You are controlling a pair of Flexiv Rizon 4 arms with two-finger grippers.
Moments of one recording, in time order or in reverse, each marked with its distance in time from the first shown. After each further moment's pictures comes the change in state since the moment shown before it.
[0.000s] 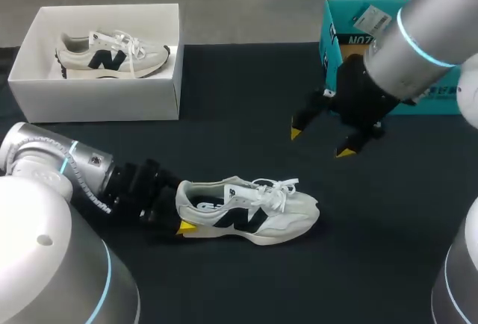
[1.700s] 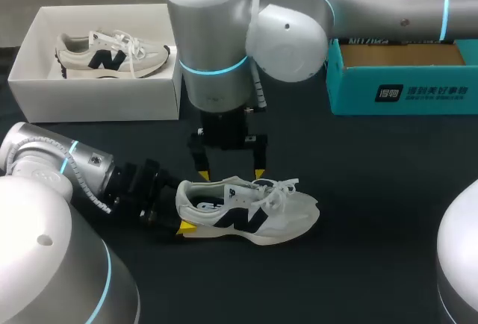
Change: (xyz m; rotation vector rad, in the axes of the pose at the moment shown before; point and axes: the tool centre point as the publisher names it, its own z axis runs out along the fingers) left arm 0.000 0.000 0.000 0.000 0.000 0.000; right arm 0.091 -0.029 0.132 0.170 -0.502 -0.084
